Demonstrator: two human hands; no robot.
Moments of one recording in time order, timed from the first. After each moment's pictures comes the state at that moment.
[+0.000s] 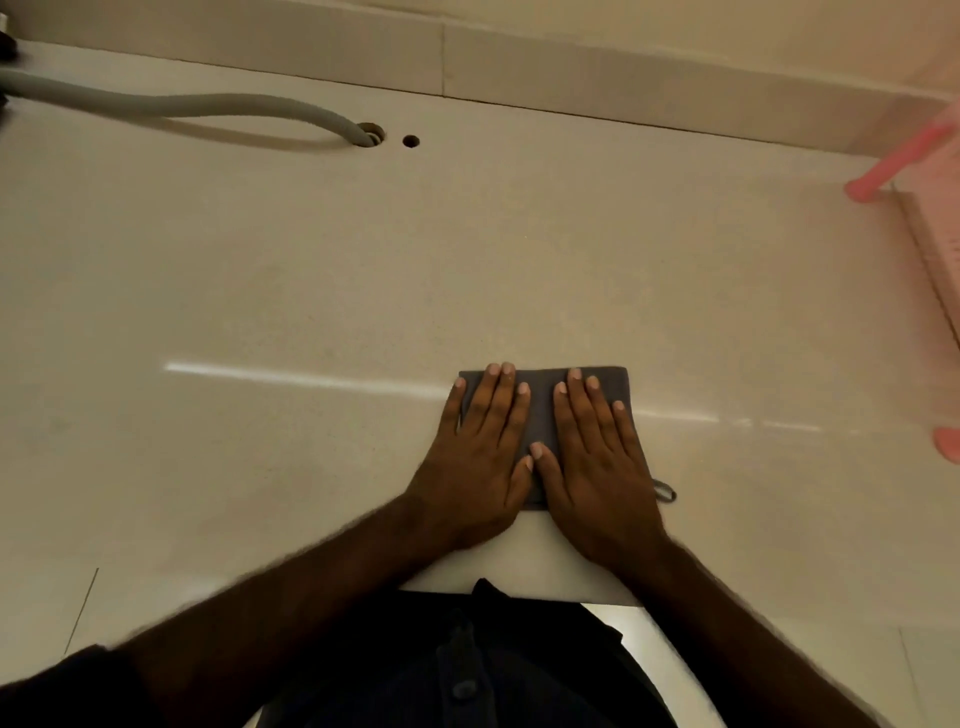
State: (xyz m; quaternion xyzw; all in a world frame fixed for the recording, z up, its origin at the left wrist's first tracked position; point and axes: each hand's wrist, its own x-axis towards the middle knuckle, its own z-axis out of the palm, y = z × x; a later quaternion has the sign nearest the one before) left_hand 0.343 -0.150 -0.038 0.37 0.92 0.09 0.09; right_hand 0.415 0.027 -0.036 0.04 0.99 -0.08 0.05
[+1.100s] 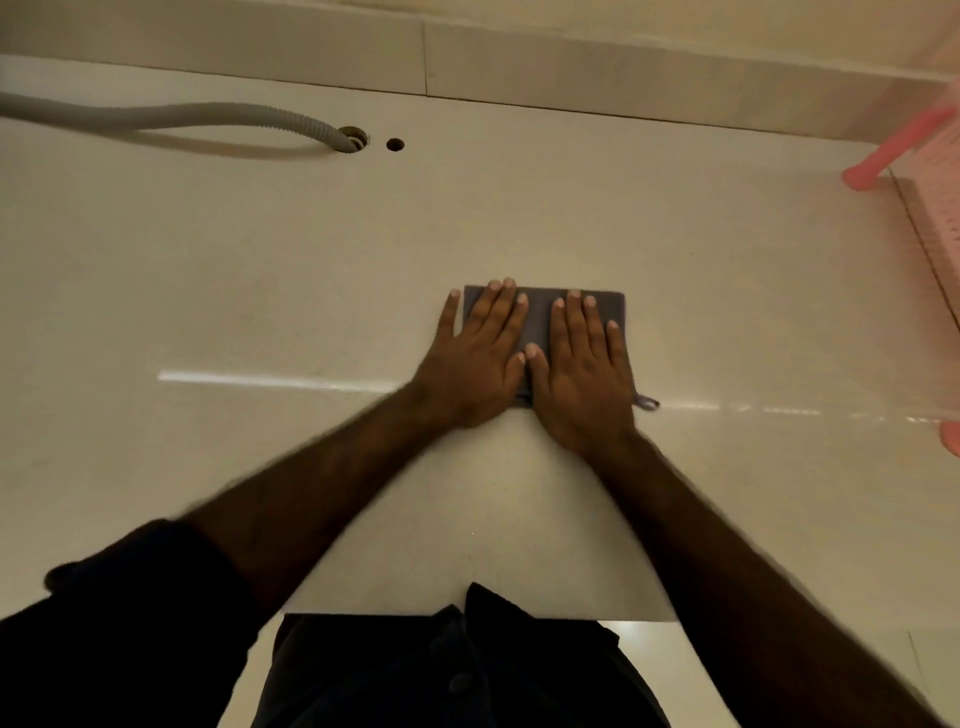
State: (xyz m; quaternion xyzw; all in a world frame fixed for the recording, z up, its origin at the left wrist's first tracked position) left_hand 0.222 -0.117 -0.037 0.37 0.93 0.05 0.07; right_hand 0.303 0.034 -0.025 0.13 0.99 -0.07 0.04
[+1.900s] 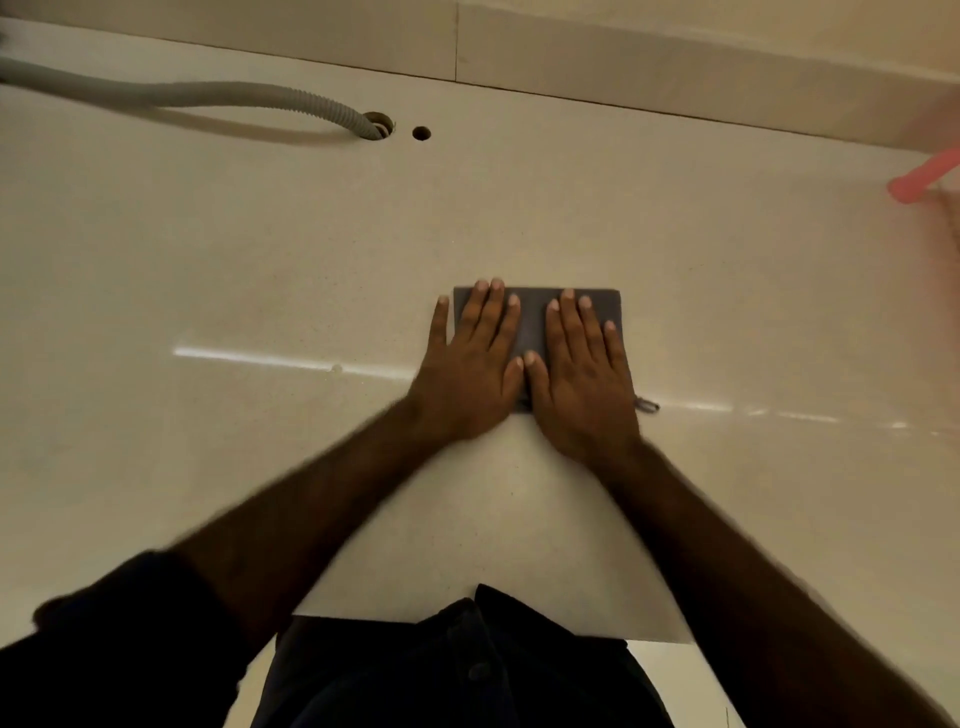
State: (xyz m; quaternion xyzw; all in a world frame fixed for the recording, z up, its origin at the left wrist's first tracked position) left_hand 0.221 -0.139 -0.034 0.32 0.94 0.03 0.09; right_hand 0.288 0.018 -0.024 0.08 0.99 -0.07 0.05
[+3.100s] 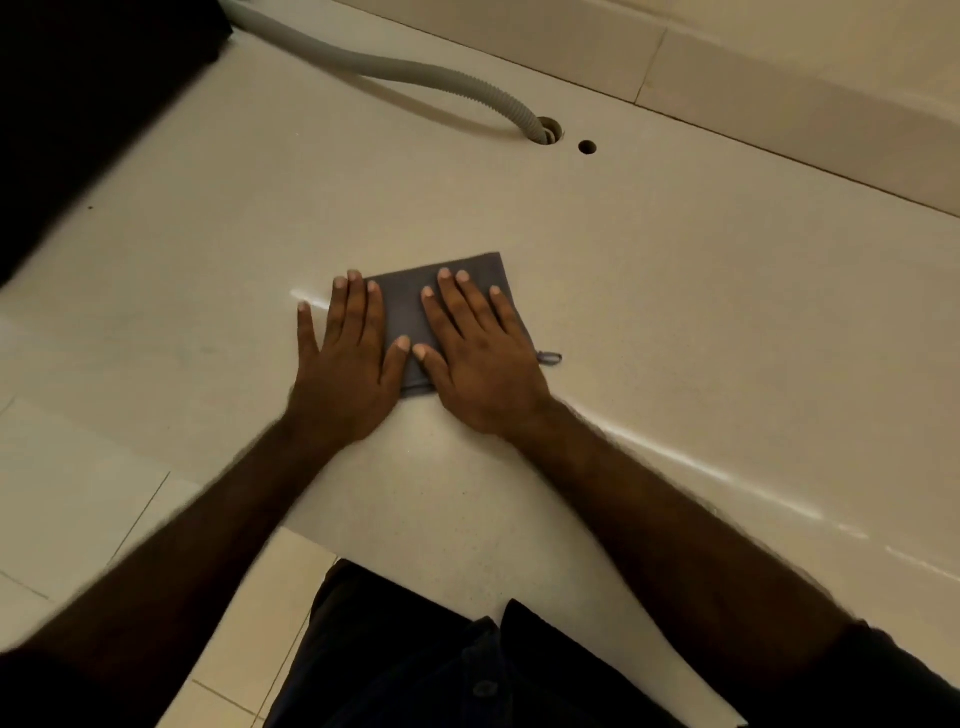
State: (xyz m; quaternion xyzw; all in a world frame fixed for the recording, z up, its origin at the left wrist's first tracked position) left_hand 0.241 -0.344 -0.039 0.01 1.00 0.07 0.04; right_hand 0.210 -0.151 -0.034 -0.25 0.96 -0.08 0.04
